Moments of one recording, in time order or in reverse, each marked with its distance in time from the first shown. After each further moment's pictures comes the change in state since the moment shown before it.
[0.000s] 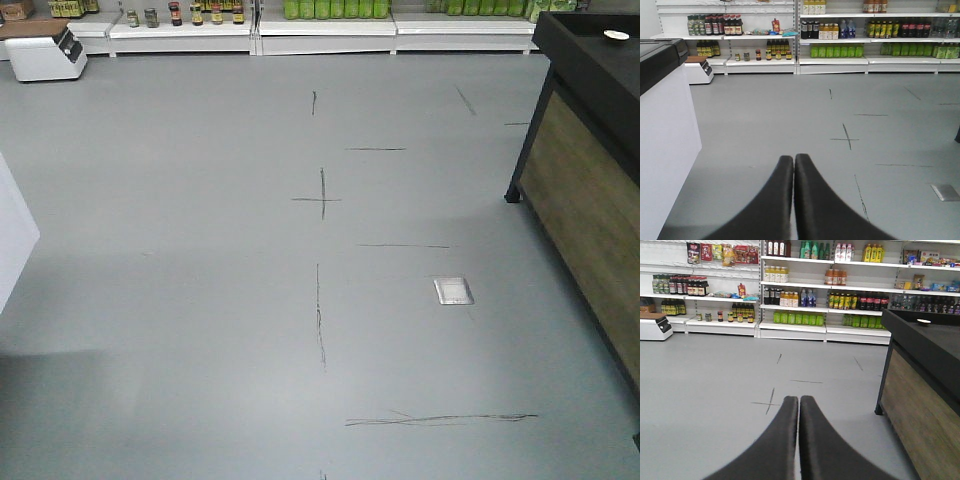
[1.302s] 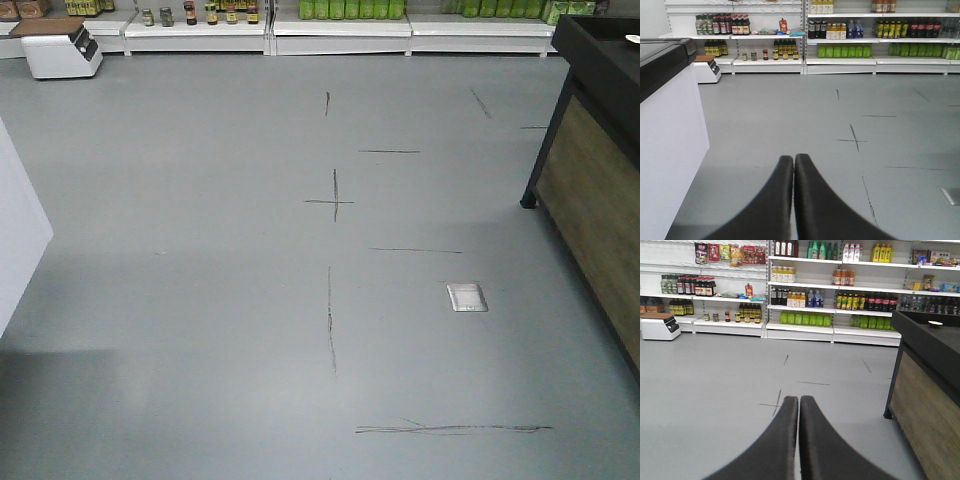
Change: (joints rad) left arm 0.000 0.000 0.000 0.000 0.000 0.000; right arm 0.000 0.000 0.000 0.000 0.000 0.000
